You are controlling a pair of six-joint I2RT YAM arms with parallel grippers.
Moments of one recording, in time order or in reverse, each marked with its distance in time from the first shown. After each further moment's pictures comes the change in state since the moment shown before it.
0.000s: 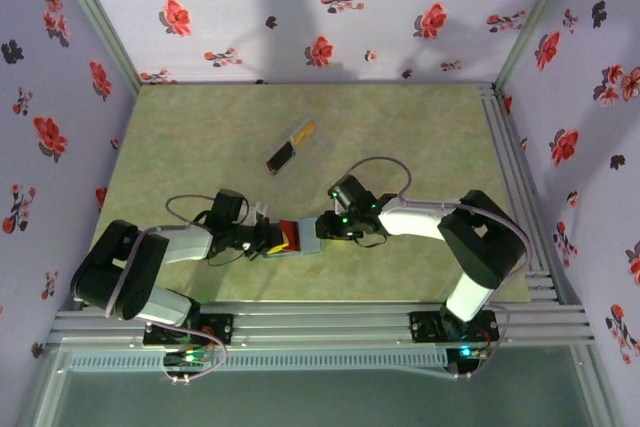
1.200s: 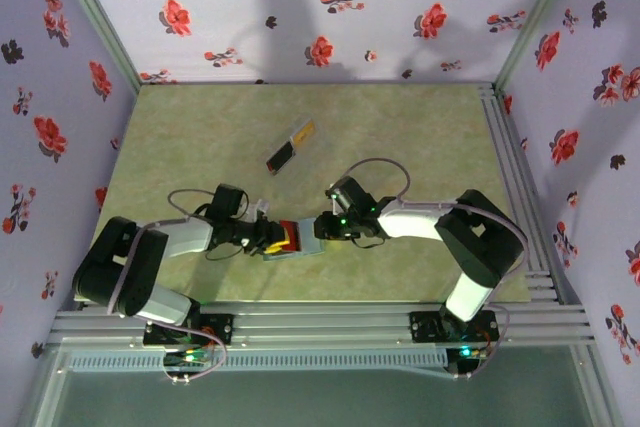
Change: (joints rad) left arm 0.025 0.007 0.085 -0.175 0.051 0.087; right arm 0.007 0.005 -0.026 0.079 0.003 -0.005
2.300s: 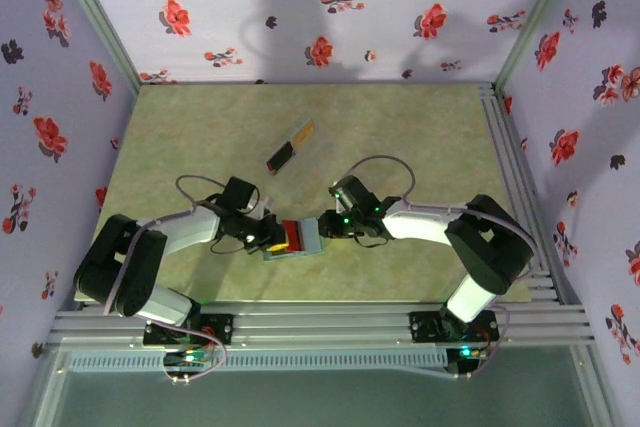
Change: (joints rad) left arm -0.081 0.014 0.129 -0.241 -0.149 0.092; right arm 0.000 -0.050 -0.008 -0.033 0.053 -0.019
